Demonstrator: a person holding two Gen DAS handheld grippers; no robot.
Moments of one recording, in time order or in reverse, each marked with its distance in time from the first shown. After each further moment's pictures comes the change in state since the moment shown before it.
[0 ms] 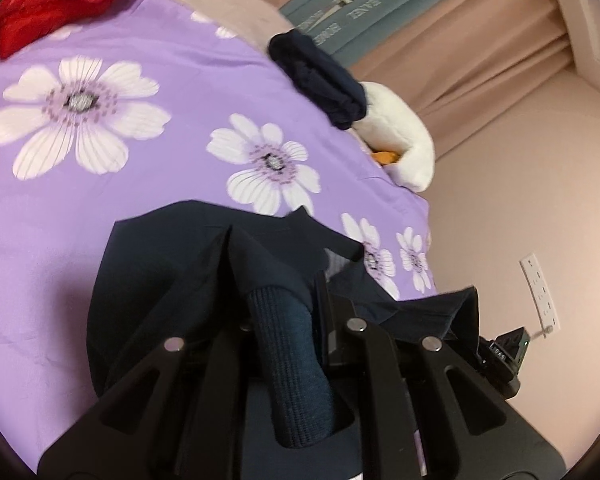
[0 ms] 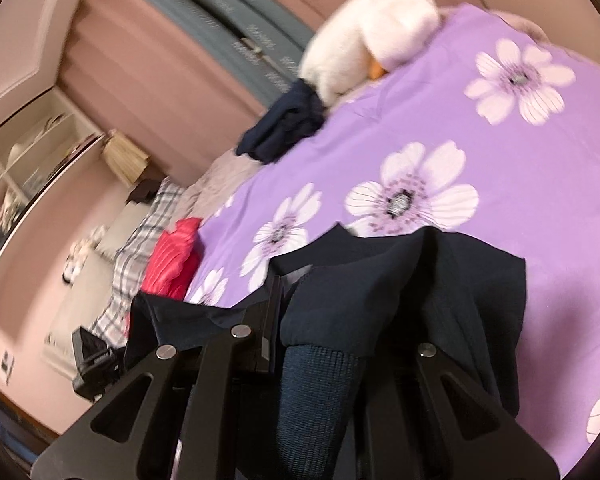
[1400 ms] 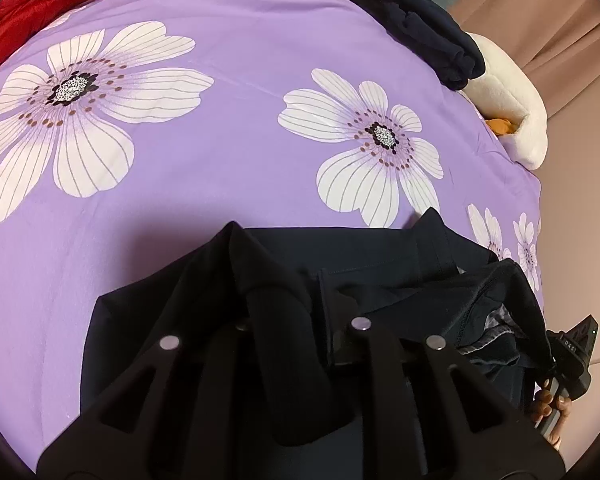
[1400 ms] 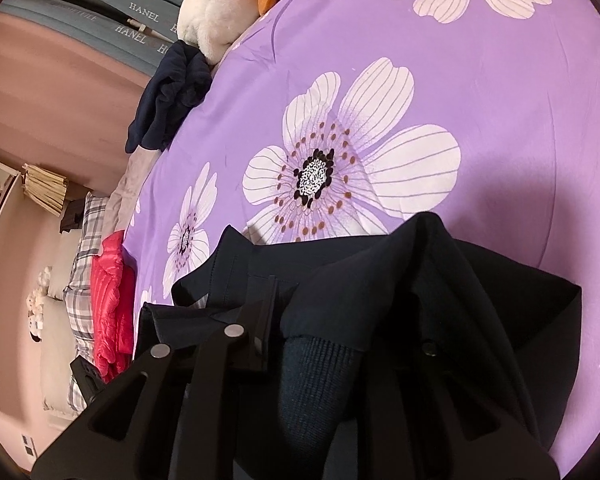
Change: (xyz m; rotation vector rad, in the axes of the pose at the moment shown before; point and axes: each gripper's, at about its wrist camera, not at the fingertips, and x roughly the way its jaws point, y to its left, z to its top) left arm 0.130 0.040 0.047 0.024 0.136 0.361; right arm 0.103 -0.057 0.033 0.217 0.156 -0.186
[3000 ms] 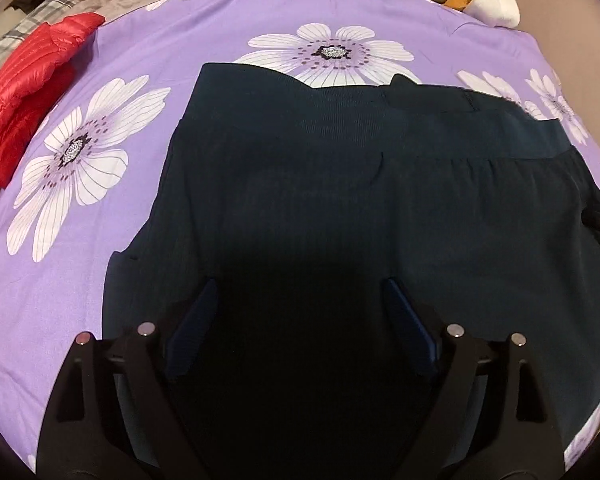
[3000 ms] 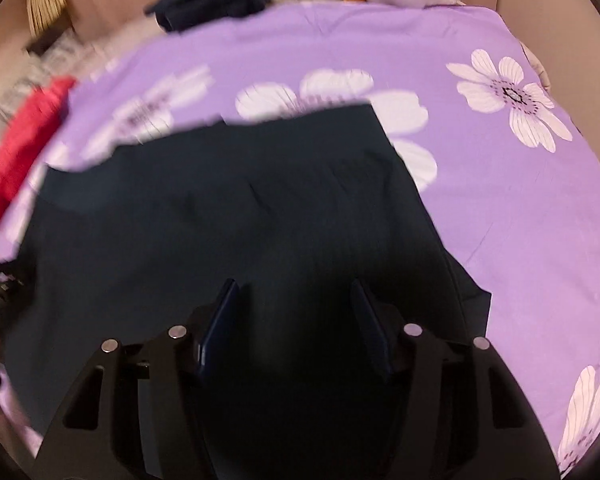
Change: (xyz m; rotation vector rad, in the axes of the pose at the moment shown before) left arm -0.002 -0.044 -0.081 0.456 0.019 0.264; right arm 0.007 0.035 -0.071 -0.610 0.055 -0.433
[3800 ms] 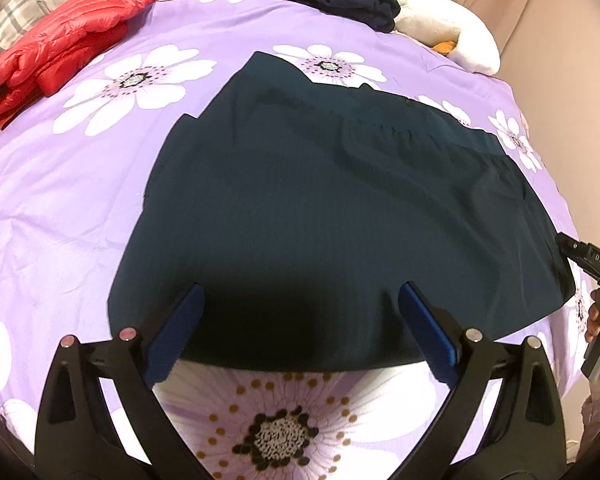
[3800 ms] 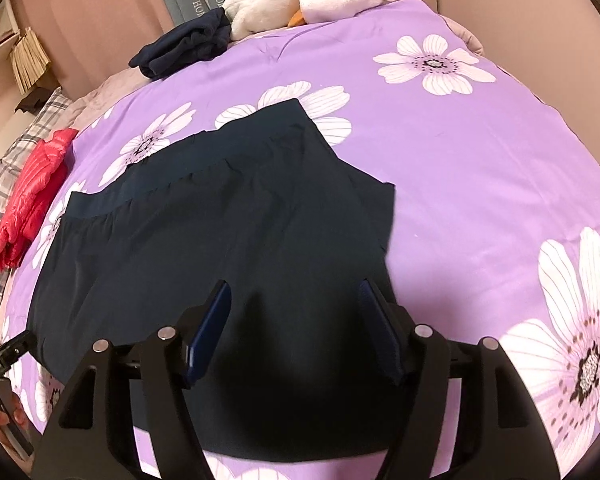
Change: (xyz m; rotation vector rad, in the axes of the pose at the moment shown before) left arm -0.109 0.004 -0.117 -0.183 -0.085 -0.112; right arm -0.092 -0.035 -0.076 0.201 -0.119 0.038
